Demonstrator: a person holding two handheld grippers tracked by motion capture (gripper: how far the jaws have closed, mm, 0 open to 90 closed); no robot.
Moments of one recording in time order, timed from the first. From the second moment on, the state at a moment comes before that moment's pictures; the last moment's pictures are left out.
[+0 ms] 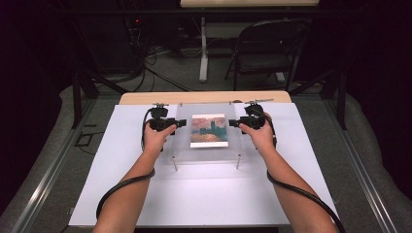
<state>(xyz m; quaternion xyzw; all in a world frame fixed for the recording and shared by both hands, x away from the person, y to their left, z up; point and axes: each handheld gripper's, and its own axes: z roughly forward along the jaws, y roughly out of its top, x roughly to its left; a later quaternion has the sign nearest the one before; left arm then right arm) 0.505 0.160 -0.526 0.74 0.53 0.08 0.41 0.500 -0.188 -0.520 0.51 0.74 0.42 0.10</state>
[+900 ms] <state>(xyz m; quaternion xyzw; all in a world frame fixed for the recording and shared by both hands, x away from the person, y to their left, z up) 0.506 0.161 -0.541 0.72 0.55 0.04 0.41 0.512 -0.179 -0.536 0.54 0.73 0.41 0.06</state>
